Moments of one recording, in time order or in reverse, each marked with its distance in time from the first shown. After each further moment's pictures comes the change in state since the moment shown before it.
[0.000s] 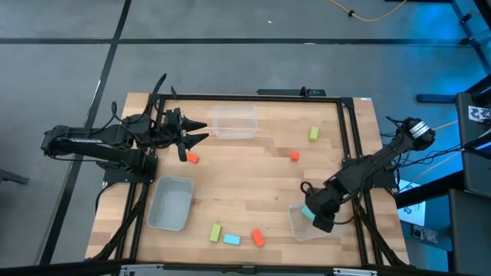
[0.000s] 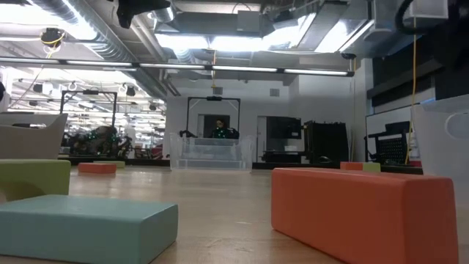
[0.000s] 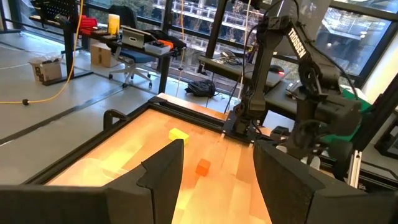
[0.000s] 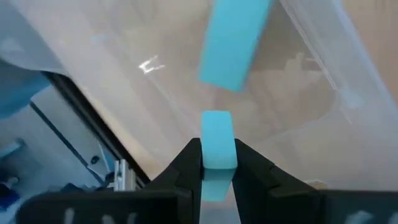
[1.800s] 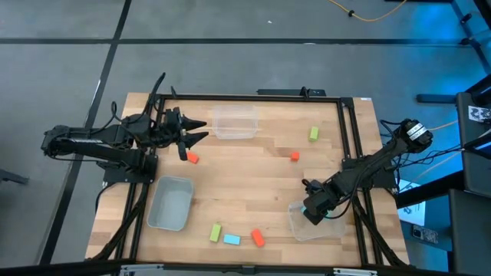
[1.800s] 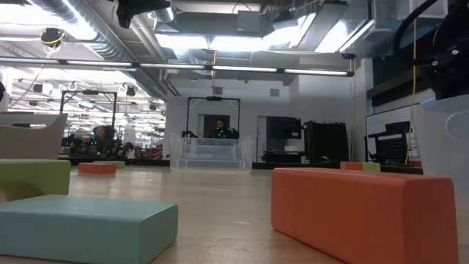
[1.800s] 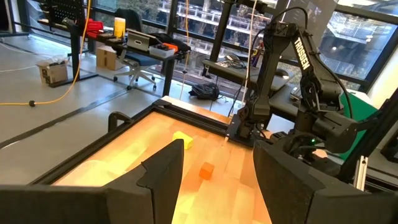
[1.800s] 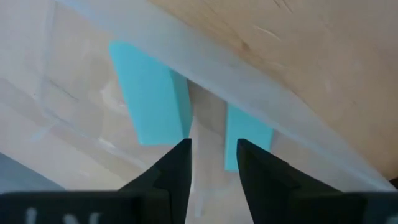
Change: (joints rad) left arm 0.000 0.000 0.000 0.009 -0.023 0.000; right arm -0.001 0.052 -0.051 0.017 0.126 0.327
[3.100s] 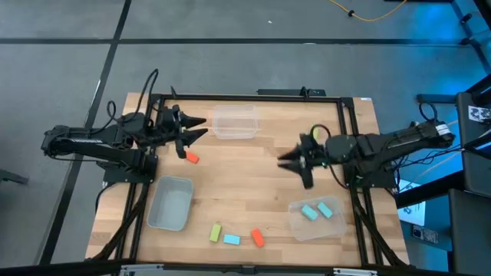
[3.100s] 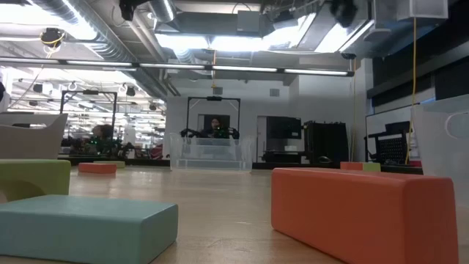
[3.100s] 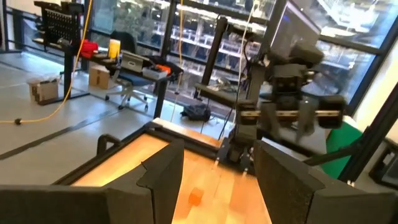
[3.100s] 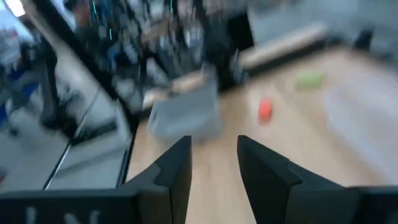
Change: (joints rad) left arm -0.001 0.000 0.000 0.112 0.006 -0.002; right arm -0.390 -0.375 0.050 0.779 0.376 -1.016
